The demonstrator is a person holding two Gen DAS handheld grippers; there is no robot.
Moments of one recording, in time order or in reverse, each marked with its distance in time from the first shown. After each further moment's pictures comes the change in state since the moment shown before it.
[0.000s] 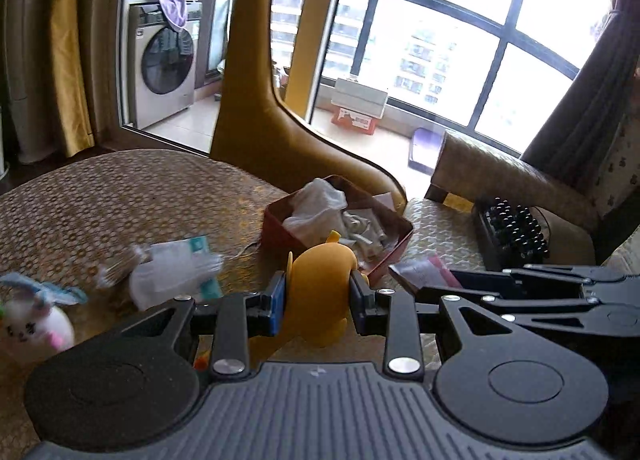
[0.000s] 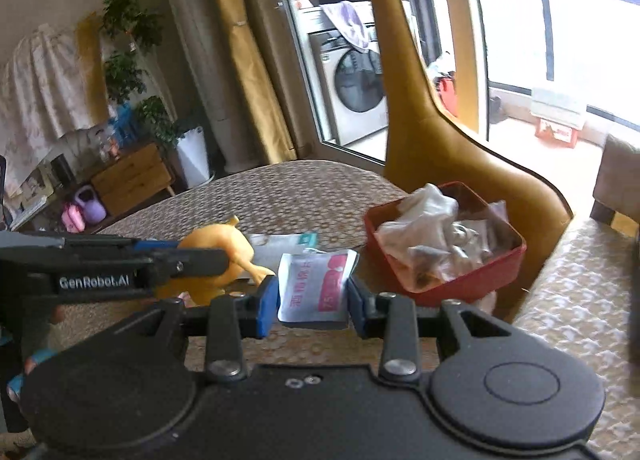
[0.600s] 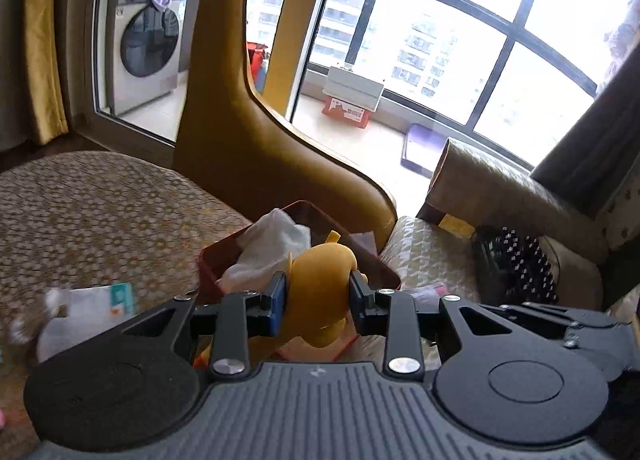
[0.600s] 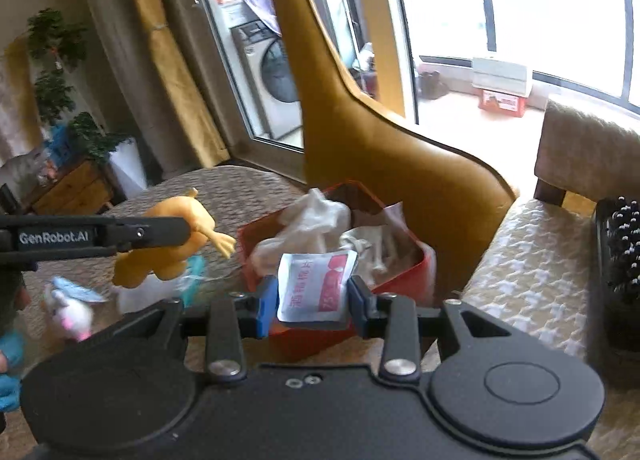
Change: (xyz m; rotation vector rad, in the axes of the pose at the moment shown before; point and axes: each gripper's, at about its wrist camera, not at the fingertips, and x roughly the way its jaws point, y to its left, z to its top) left arm 0.131 -0.031 0.070 -0.062 0.048 -0.037; right arm 0.048 -0.117 0.029 0.098 0.033 -0.147
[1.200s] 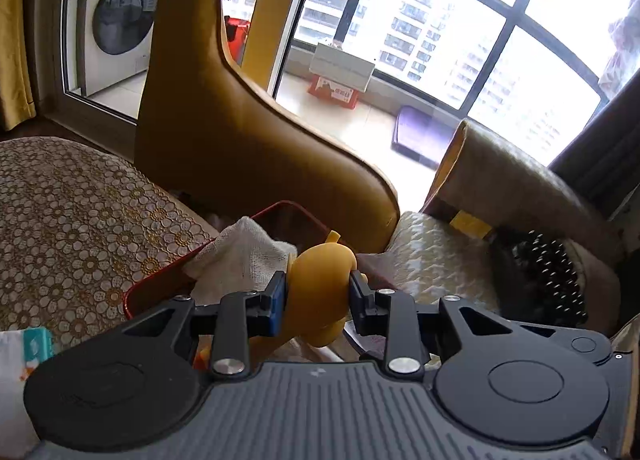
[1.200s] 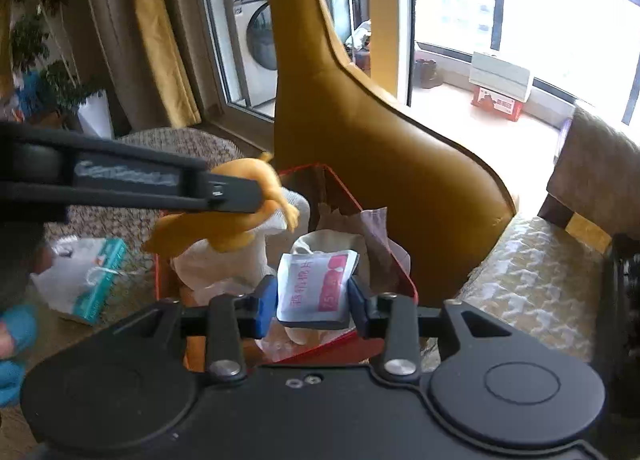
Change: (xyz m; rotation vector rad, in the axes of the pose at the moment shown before) left arm 0.129 0.009 0.017 0.010 0.061 -0.044; right arm 0.095 -0.011 0.012 -0.127 0.086 -0.088
